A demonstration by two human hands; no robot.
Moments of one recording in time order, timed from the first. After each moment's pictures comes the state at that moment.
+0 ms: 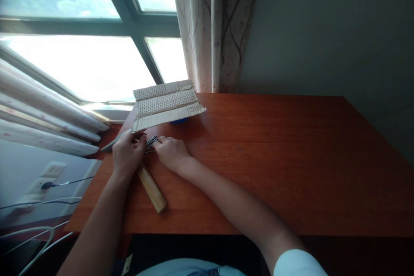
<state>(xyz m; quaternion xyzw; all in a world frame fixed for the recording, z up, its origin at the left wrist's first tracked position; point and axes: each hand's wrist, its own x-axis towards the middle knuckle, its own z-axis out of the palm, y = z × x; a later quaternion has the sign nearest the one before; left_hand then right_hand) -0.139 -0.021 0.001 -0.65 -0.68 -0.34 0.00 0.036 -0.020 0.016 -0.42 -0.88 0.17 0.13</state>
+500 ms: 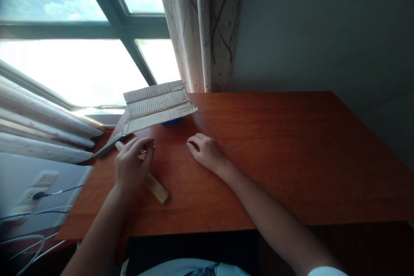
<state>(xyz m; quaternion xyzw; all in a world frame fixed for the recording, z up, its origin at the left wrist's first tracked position) -0.086 -0.050 0.025 -0.75 -0.56 -0.37 0.02 0.150 -0.028 -0.014 -0.47 -0.75 0.29 0.37</state>
